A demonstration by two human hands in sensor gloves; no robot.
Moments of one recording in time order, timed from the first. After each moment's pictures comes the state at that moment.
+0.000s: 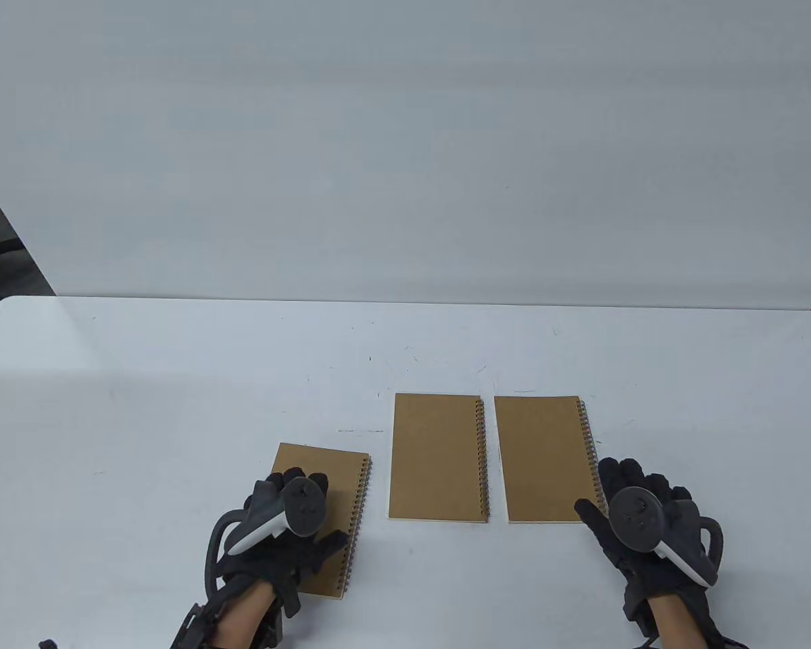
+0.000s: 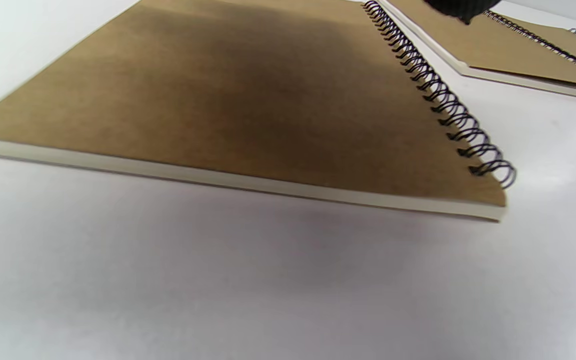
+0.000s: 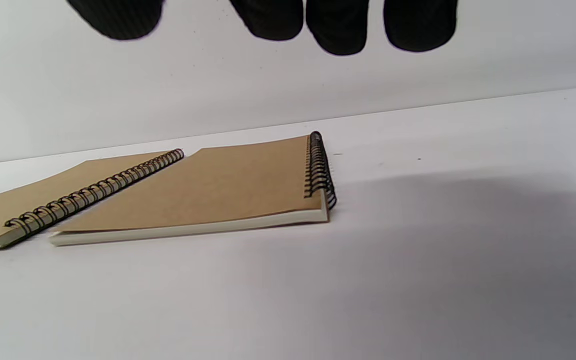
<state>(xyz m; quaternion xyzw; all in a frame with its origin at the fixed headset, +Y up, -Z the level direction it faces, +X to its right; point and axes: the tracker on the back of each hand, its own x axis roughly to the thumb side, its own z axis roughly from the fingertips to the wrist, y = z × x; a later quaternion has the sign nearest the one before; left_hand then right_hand) -0.197 -0.752 -0.333 -0.27 -0.07 0.06 0.96 0.264 -0.720 -0.318 0.02 -0.01 1.00 0.08</state>
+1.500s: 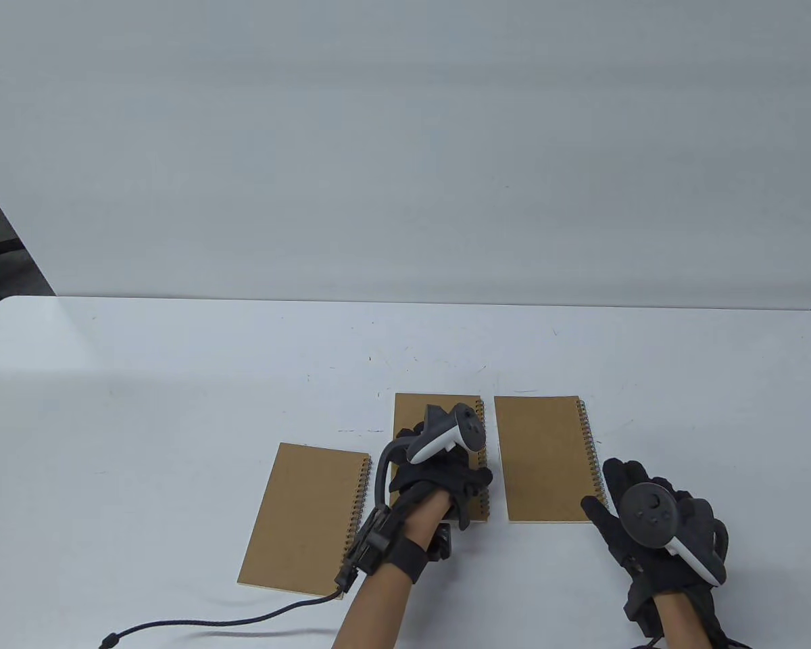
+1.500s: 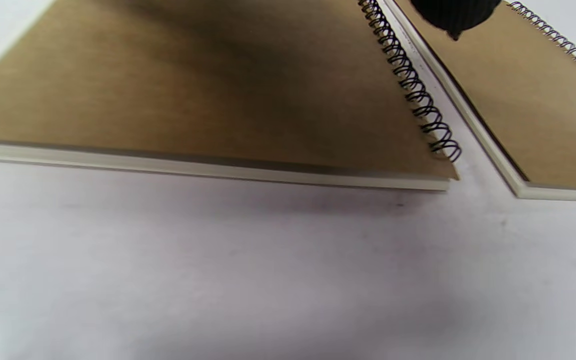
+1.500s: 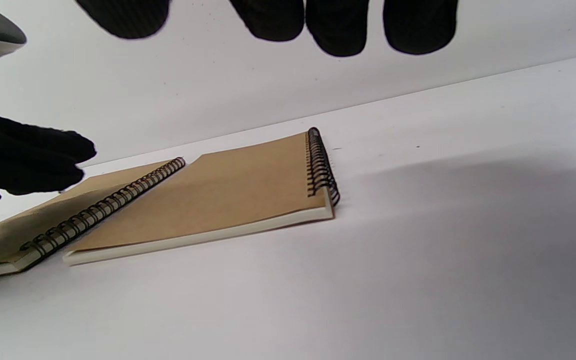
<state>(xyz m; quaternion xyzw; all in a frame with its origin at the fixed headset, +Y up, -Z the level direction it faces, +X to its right) 0.014 -0.754 -0.439 -0.33 -0.06 0.07 0.94 0.274 -0.719 -0.317 0.01 0.00 0.99 0.13</state>
